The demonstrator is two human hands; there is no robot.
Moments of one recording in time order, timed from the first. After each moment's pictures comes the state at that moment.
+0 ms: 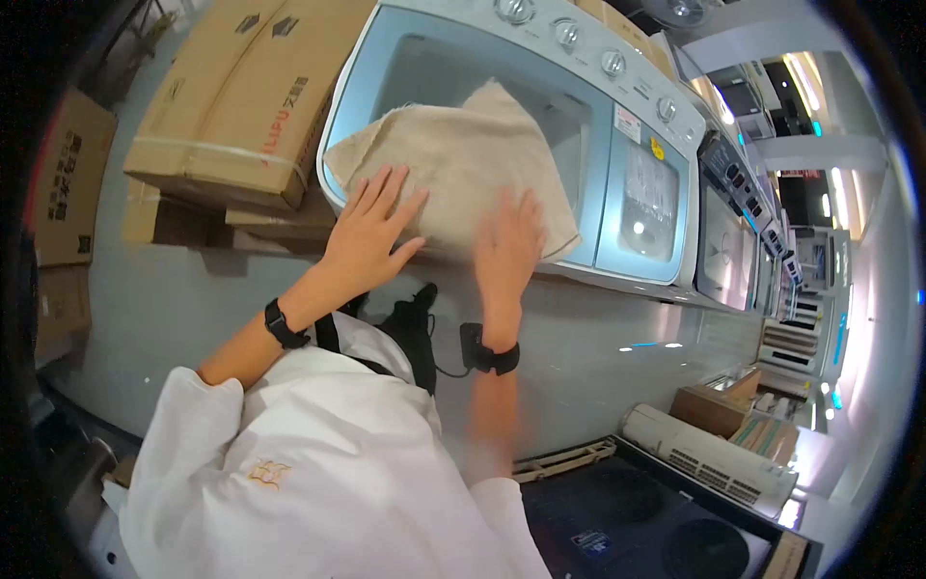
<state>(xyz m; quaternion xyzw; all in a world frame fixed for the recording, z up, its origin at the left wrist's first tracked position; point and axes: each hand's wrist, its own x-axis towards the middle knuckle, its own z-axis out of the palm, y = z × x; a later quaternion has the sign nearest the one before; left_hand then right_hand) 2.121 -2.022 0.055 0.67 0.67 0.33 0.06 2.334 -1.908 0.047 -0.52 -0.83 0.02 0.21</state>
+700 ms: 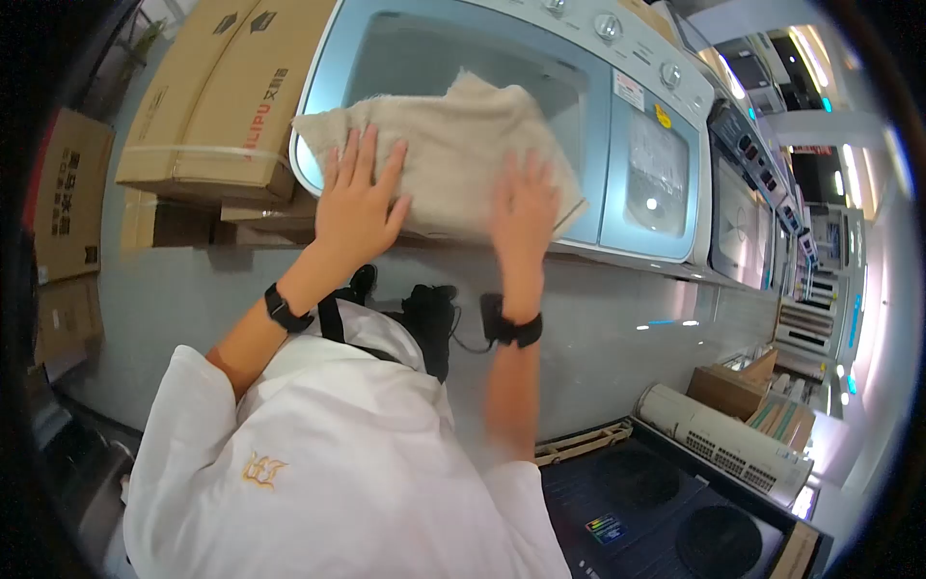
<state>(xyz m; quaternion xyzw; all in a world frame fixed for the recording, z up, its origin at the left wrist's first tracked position) 2.135 -1.994 0.048 0.63 0.72 0.27 -0.04 2.356 -1.864 0.044 -0.49 -0.84 0.05 0.22</state>
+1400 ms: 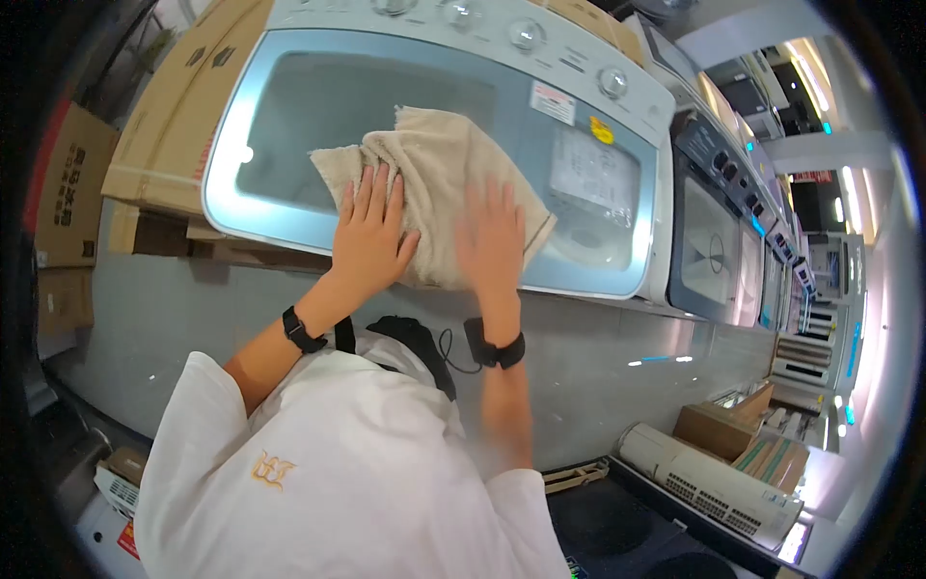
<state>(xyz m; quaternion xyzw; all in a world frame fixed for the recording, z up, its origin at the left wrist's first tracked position) 2.299 -1.888 0.059 0.61 0.75 0.25 -0.03 2.479 -1.775 0.067 -0.38 -0.90 0.04 0.20</state>
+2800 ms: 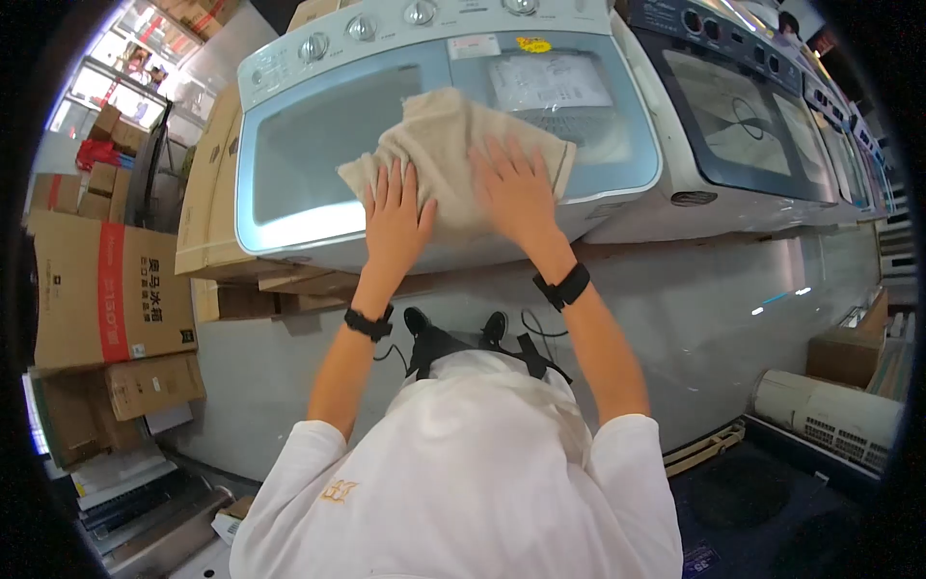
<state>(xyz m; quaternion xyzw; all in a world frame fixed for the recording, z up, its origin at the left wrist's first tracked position) 2.372 -1.876 0.037 0.65 0.72 0.22 -0.13 2.574 -1.768 0.047 -0.35 -0.89 -0.11 0.29</state>
